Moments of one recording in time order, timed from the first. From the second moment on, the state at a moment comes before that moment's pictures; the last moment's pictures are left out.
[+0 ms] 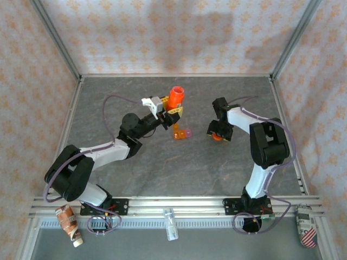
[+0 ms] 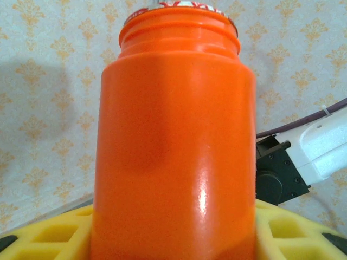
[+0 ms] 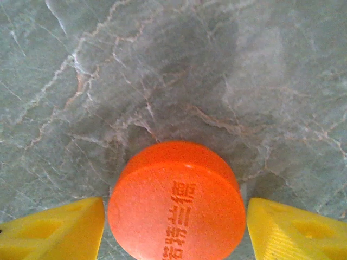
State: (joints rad) left arm -0.54 1.47 0.70 1.05 0.37 -0.20; right arm 0.27 1.84 1.18 -0.77 -0.01 0.60
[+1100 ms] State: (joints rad) left arm -0.54 1.48 0.67 1.05 0.37 -0.17; right arm 0.27 1.84 1.21 -0.76 -0.06 0.58
